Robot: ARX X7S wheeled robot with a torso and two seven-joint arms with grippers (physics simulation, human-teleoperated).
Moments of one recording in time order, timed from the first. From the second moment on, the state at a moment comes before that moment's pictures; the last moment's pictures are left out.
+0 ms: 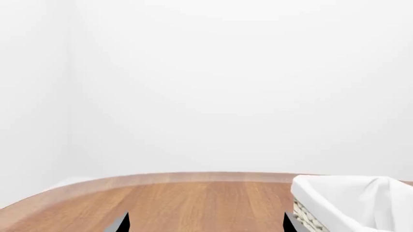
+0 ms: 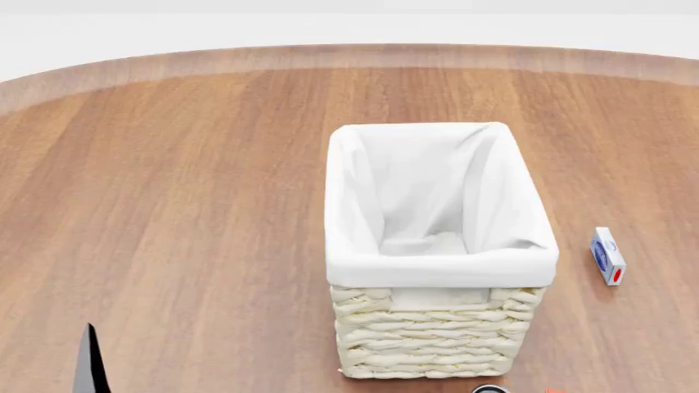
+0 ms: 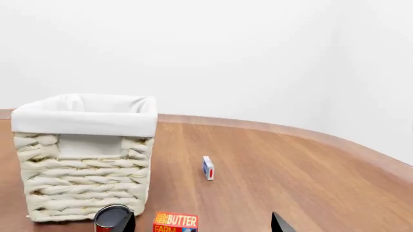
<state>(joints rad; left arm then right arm) 0.16 -0.24 0.17 0.58 -0.13 -0.09 -0.33 -0.66 0.08 0.53 -0.32 0.34 -0.38 -0.32</state>
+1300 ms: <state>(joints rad) 0.16 -0.27 0.19 0.59 -0.16 -0.09 -0.38 -0.42 0.08 0.40 0.43 0.23 -0.85 -0.22</state>
